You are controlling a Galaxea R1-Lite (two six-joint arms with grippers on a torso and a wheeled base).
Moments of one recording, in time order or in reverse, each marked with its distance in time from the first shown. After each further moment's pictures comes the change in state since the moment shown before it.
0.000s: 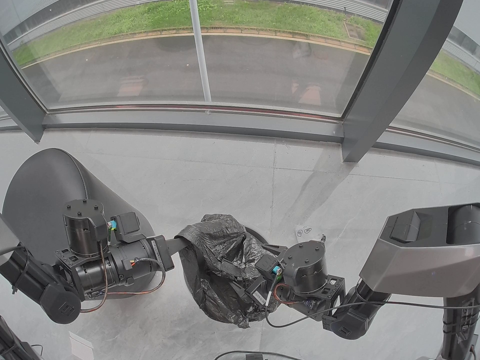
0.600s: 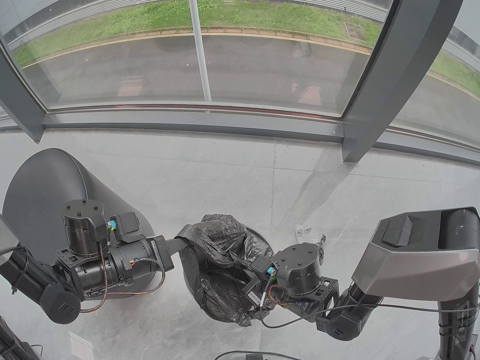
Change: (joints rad) left arm 0.000 -0.002 0.001 0.000 -0.001 0.000; right arm 0.013 0.030 -0.040 0.001 -0.020 0.001
